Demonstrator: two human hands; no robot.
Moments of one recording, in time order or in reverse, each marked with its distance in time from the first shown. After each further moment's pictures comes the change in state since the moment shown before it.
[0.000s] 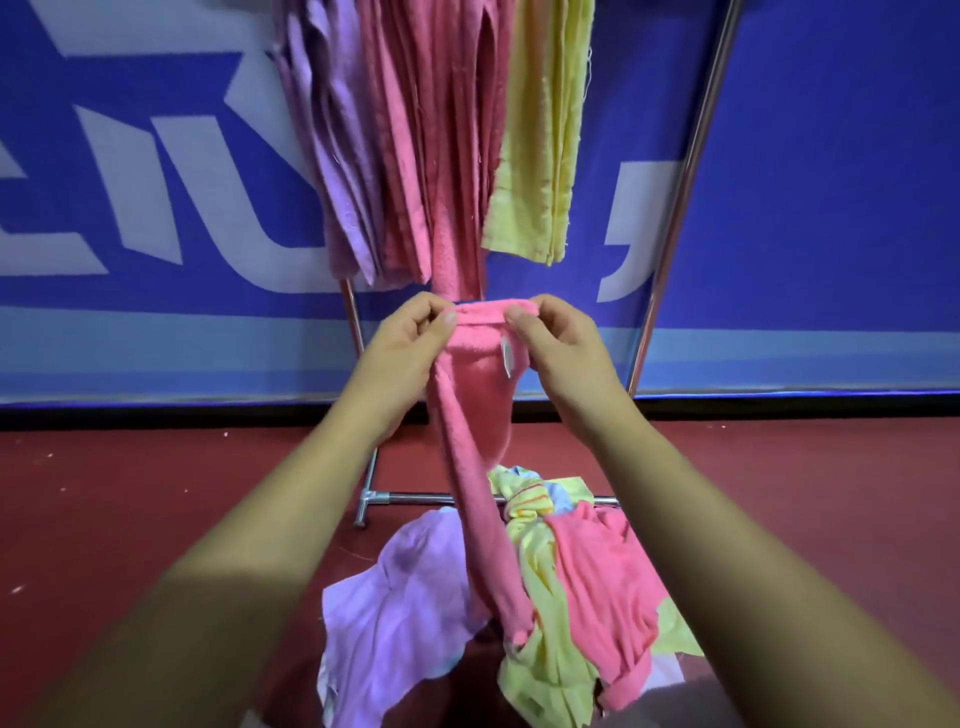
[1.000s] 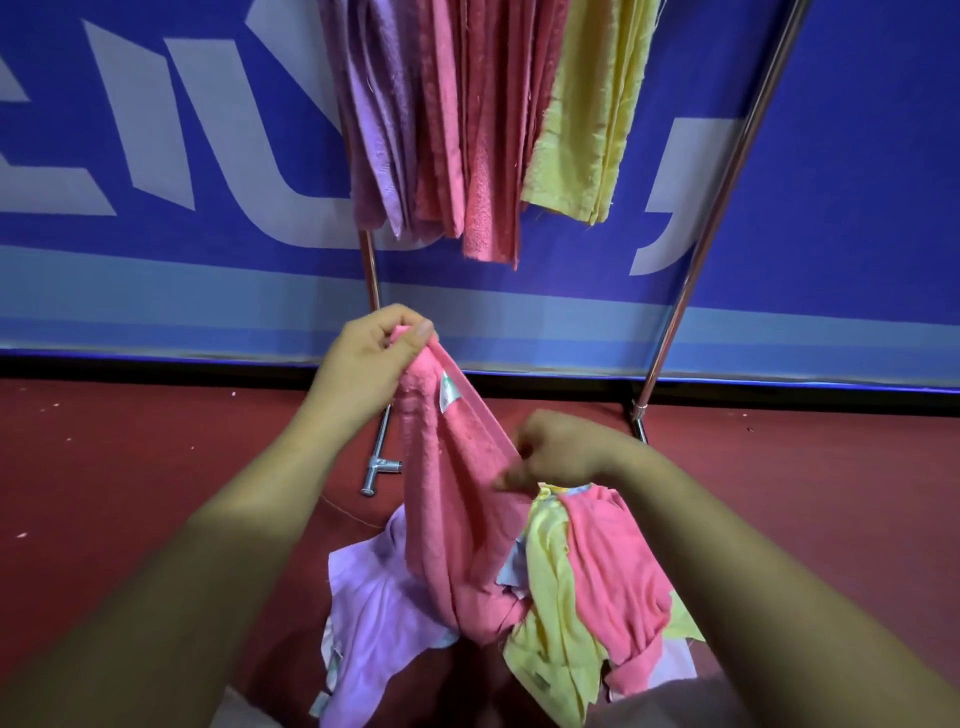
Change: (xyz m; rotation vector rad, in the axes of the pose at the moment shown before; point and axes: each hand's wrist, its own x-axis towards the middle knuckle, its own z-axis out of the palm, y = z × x) left_hand -0.039 -0.043 -0.052 0.201 0.101 -0.095; right_hand -0.041 0.077 0.016 -0.702 -0.825 0.368
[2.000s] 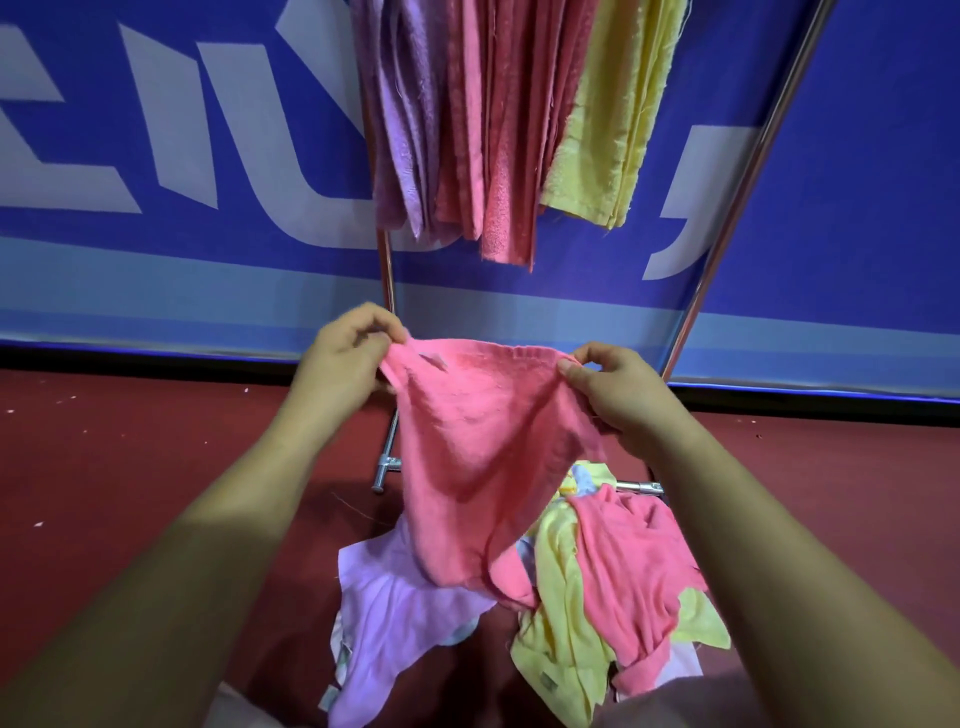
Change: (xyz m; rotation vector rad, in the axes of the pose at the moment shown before) left_hand -0.012 -0.003 -0.033 0.032 0.132 -0.162; right_hand -0.016 -0.018 -0.028 0.685 0.624 0.155
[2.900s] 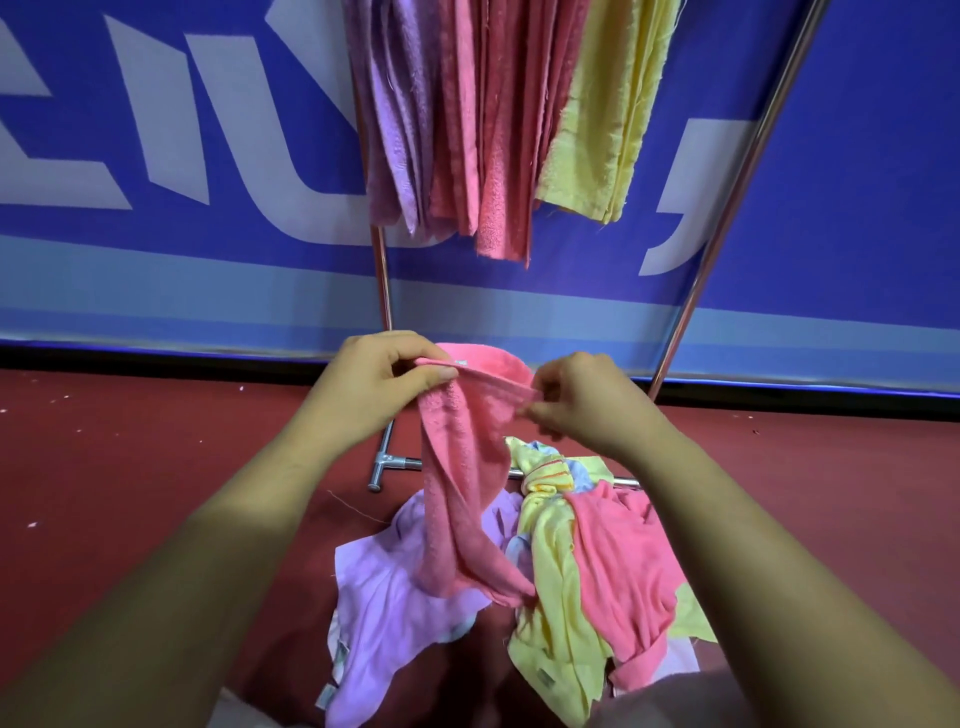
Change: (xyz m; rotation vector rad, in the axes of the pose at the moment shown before) left_hand -0.011 0.004 0.012 0.262 -0.265 0.336; right_hand -0.012 -0.006 0.009 -0.787 -0.149 -0.406
